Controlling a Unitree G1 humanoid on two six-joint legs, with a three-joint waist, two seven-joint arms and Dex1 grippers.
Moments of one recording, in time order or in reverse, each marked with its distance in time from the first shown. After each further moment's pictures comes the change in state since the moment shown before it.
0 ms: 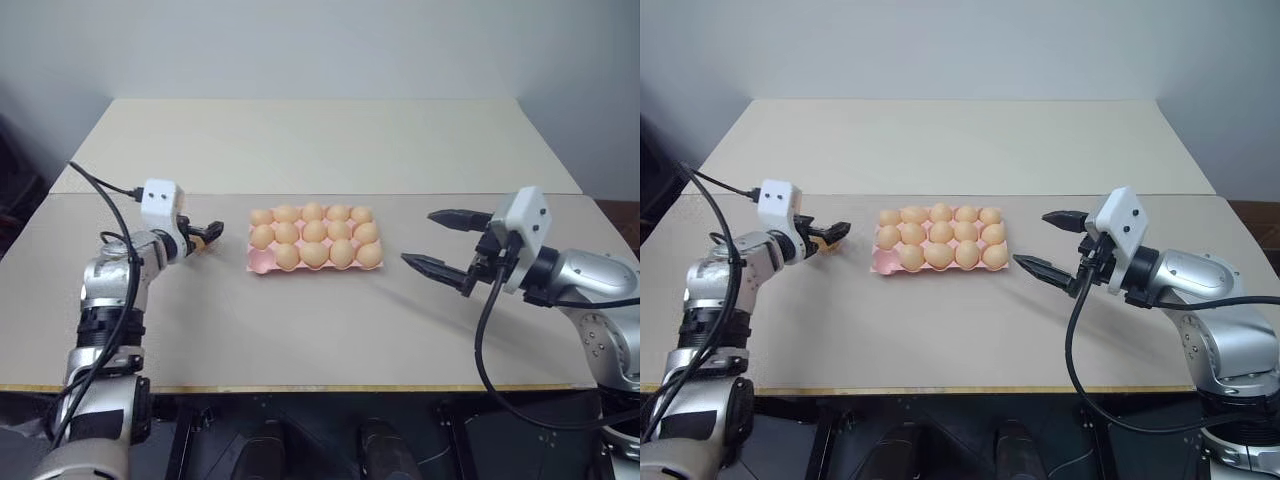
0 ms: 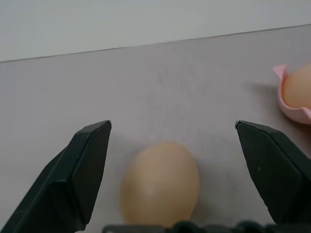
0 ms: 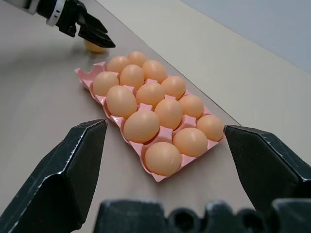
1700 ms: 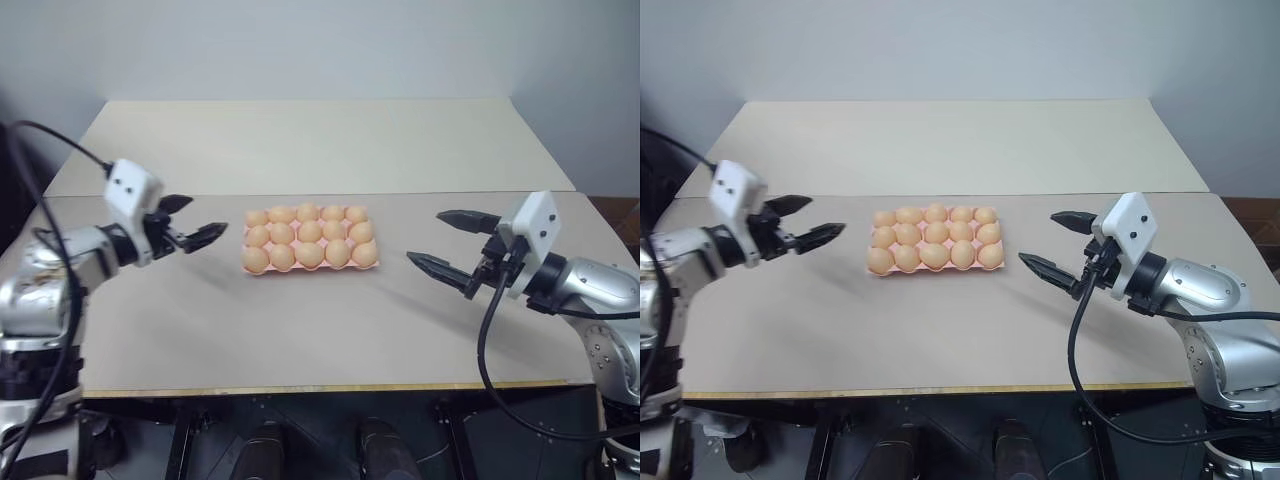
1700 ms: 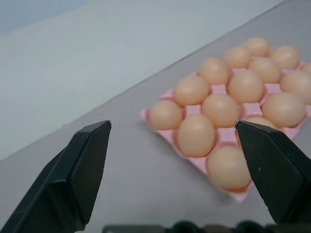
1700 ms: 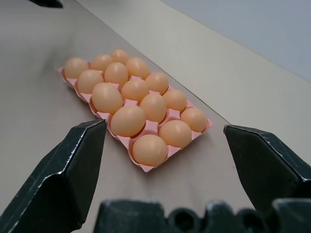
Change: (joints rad) left arm 0.354 0.295 0.201 -0.588 -0.222 0.038 -0.459; right arm 0.059 0.004 -0.039 -0.054 0.006 -0.001 -0.057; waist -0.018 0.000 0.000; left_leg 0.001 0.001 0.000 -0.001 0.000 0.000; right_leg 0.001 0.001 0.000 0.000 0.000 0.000
